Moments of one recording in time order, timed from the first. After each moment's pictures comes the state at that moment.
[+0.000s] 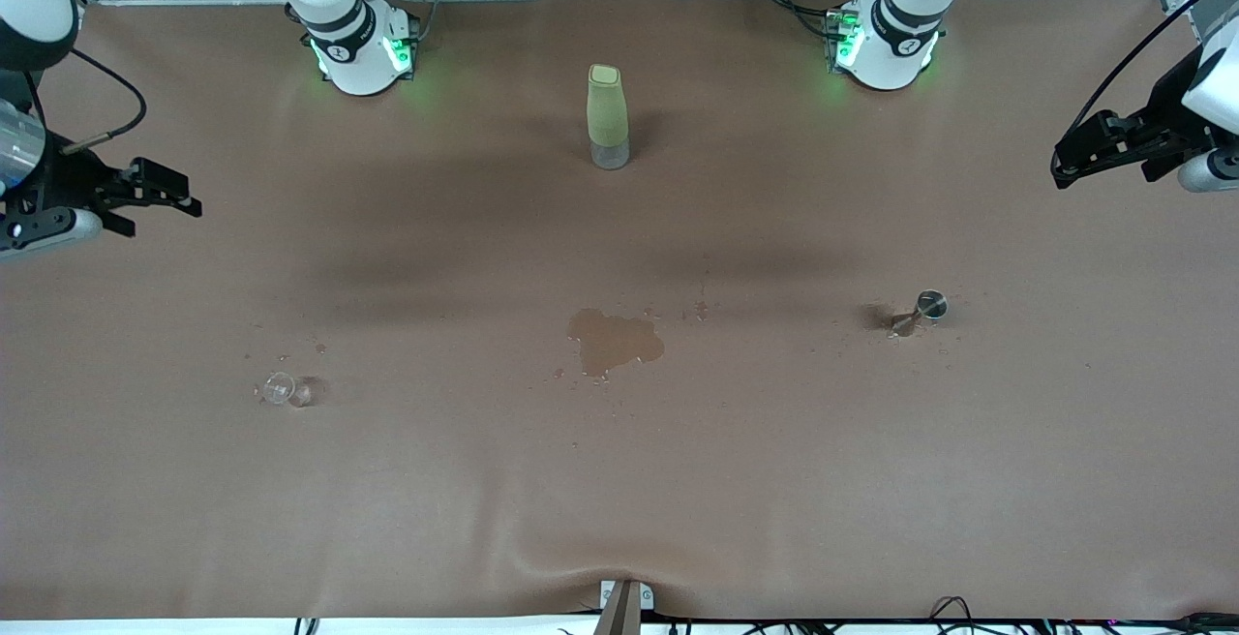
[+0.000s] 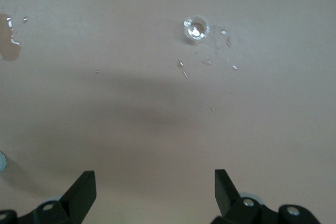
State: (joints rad) left arm 0.06 -0.08 -0.12 -1.65 0.01 1.59 -0.13; right arm -0.04 -0.06 -0.07 -1.84 0.10 1.68 -0.28
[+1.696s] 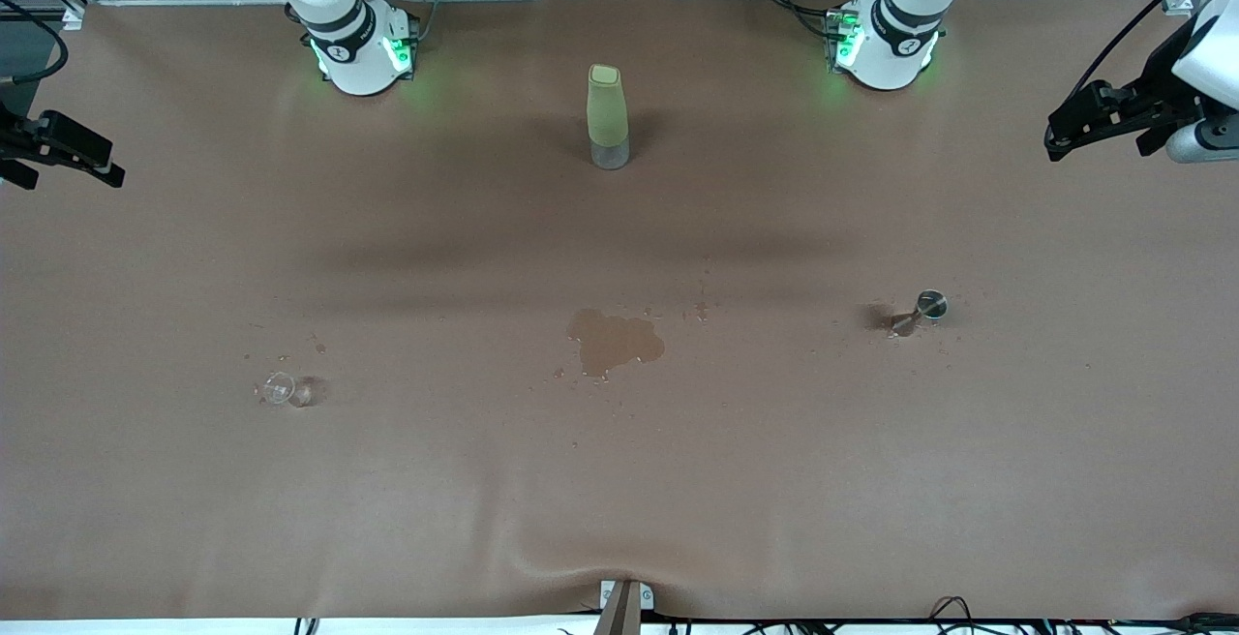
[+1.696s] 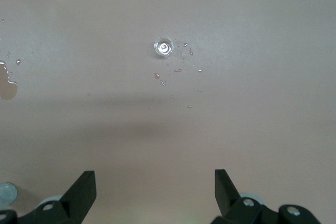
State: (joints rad) left arm 0.04 -0.12 -0.12 -1.64 -0.01 1.52 -0.12; right arm -0.02 -0.04 -0.06 -1.57 0.02 1.51 -0.09
